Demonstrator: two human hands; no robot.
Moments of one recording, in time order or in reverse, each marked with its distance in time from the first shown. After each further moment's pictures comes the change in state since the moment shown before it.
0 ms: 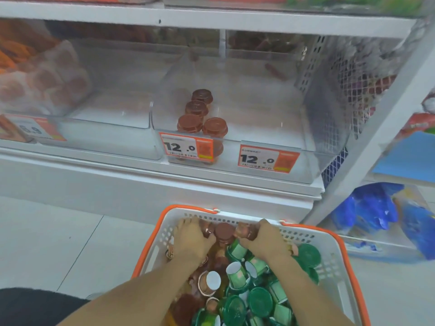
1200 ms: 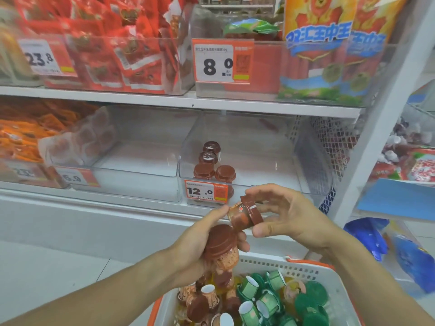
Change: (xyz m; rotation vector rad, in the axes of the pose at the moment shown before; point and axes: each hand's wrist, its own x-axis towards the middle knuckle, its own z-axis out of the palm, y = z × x) left_hand -0.075 0.085 -0.219 -1.173 -0.787 -0.002; right_hand -0.101 -0.119 -0.164 0.692 -0.201 -0.666
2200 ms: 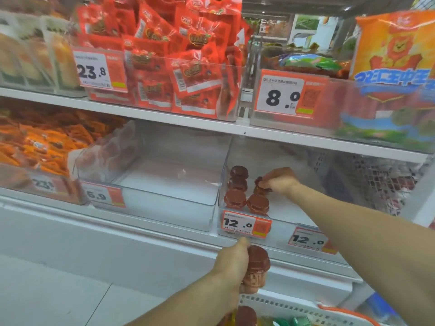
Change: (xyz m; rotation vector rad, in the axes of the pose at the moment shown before) left_hand 0.043 0.007 -0.038 -0.086 0.450 -0.067; right_hand 0.233 0.013 -0.013 -0.747 0.440 0.338
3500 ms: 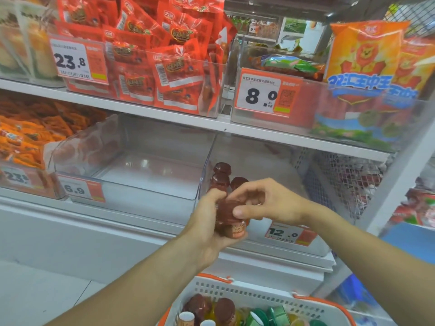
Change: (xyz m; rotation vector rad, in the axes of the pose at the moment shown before) left_hand -0.027 0.055 0.000 -0.295 -0.197 0.171; right_hand -0.137 -0.015 -0.050 0.295 -0.545 -0.530
